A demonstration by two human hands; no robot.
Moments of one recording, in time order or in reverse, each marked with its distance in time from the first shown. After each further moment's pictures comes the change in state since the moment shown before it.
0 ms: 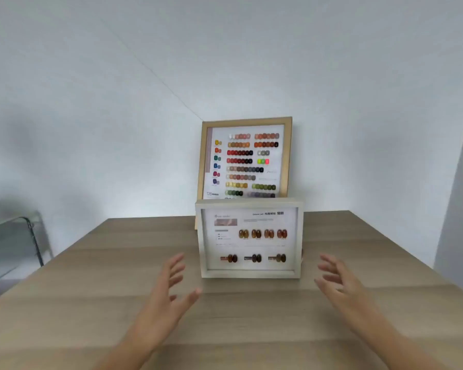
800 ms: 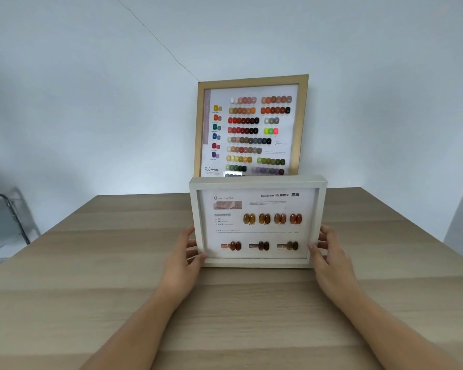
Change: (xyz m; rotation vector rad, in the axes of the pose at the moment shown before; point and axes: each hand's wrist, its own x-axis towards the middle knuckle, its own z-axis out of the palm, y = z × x) left_hand 0.093 -0.066 0.037 -0.015 -0.022 0.017; right_hand 0.058 0.018 0.059 -0.042 0.097 -0.036
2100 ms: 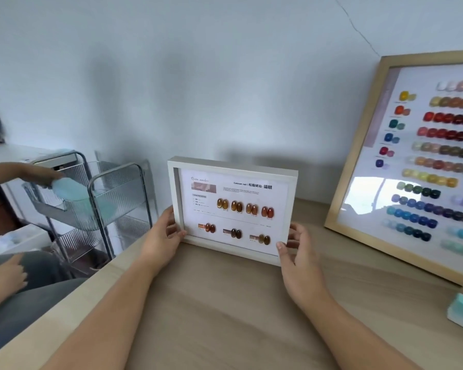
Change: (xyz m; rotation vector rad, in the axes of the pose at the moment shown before) left_hand 0.060 -0.114 -0.281 0.140 0.382 -0.217; right_hand 0.023 -0.131 0.314 0.200 -0.347 -0.164
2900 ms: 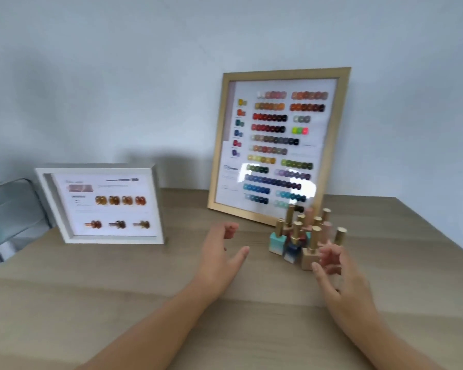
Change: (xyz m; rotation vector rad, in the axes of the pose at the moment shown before) left_hand -0.182 0.165 0.257 0.008 -0.255 0.358; right_hand -0.140 0.047 -0.291 -0.312 0.291 -0.085
